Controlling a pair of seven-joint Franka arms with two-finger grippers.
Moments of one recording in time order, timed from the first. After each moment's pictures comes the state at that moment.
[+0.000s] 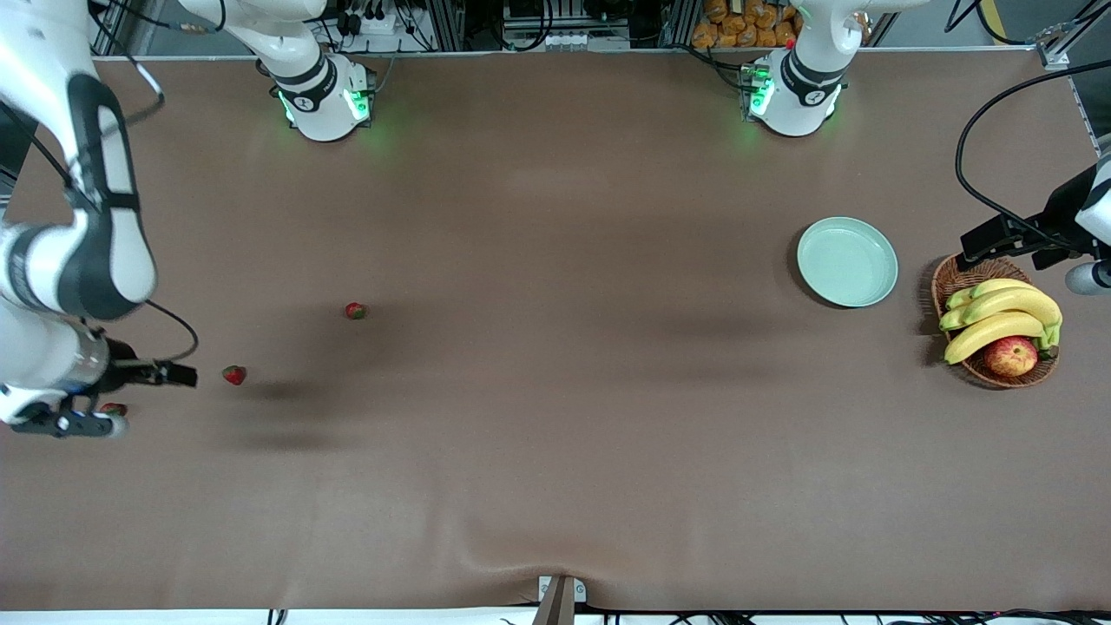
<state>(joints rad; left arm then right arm) -0.01 0.07 0.02 -1.56 -0.02 1.63 -0.02 -0.05 0.54 -0.08 -1.52 -0.03 2.02 -0.05</state>
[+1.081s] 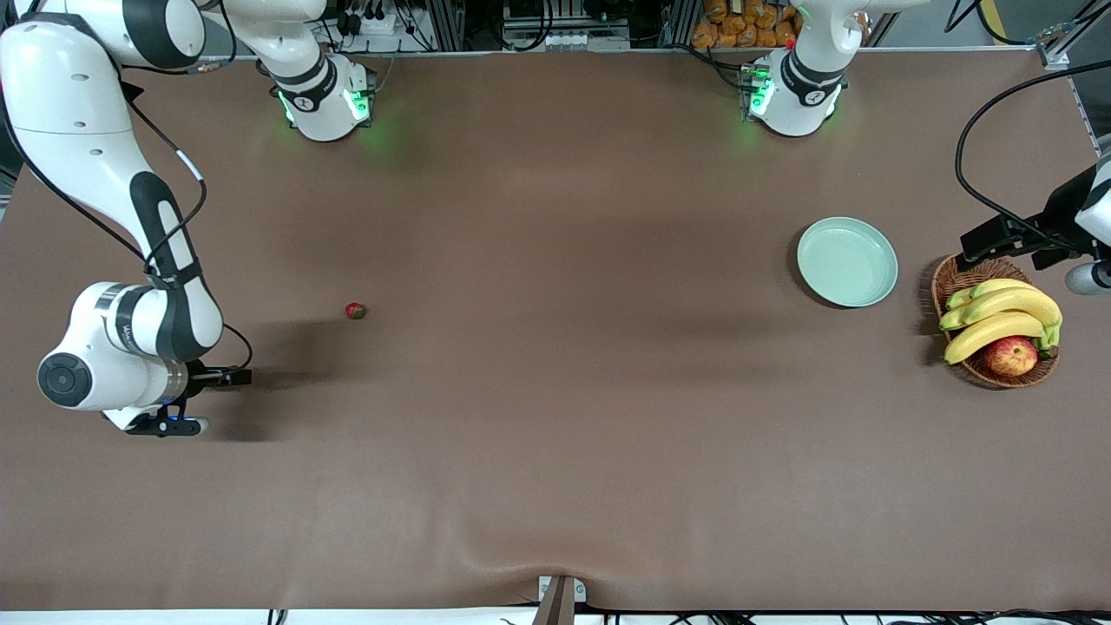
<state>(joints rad) -0.01 0.07 0.02 -1.56 -0.02 1.63 -0.02 -0.10 0.72 -0.07 -1.62 -0.02 2.11 -0.12</state>
